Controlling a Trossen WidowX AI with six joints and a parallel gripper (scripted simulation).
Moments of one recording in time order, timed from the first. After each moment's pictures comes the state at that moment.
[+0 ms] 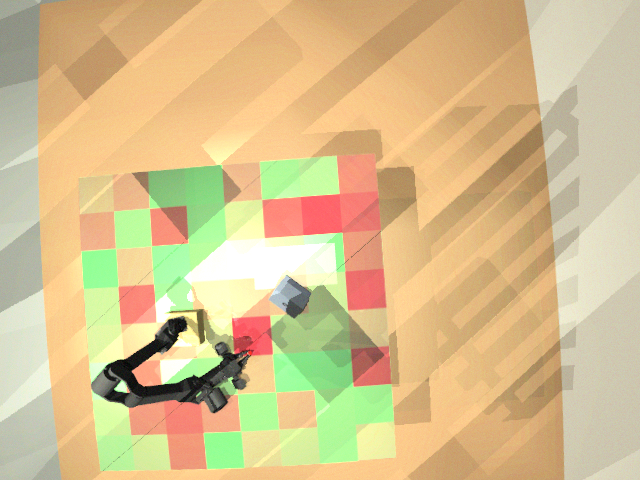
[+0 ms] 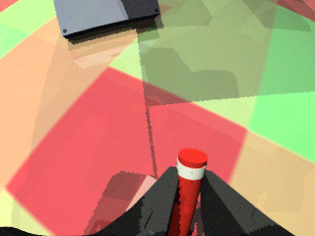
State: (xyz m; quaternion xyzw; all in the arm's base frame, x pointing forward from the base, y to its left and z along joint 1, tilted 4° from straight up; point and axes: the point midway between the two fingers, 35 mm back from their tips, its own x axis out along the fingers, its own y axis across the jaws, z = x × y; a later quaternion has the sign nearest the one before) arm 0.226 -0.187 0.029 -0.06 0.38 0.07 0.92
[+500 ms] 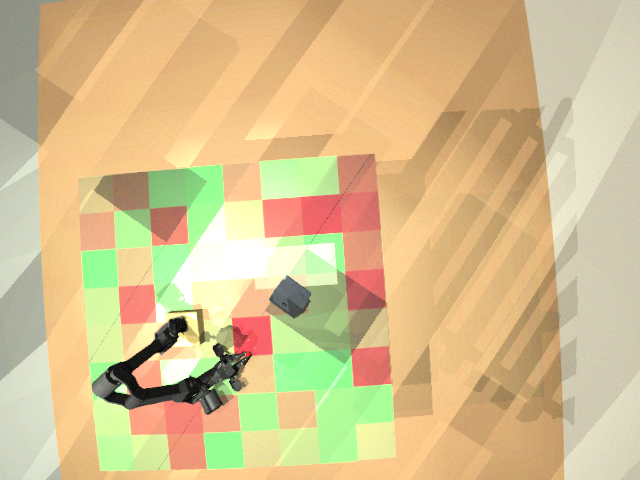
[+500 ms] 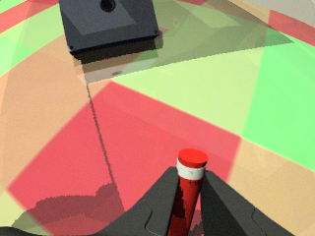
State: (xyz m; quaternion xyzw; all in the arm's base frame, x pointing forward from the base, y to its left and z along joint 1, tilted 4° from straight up) arm 0.216 -0.189 0.031 -0.06 0.32 0.08 0.94
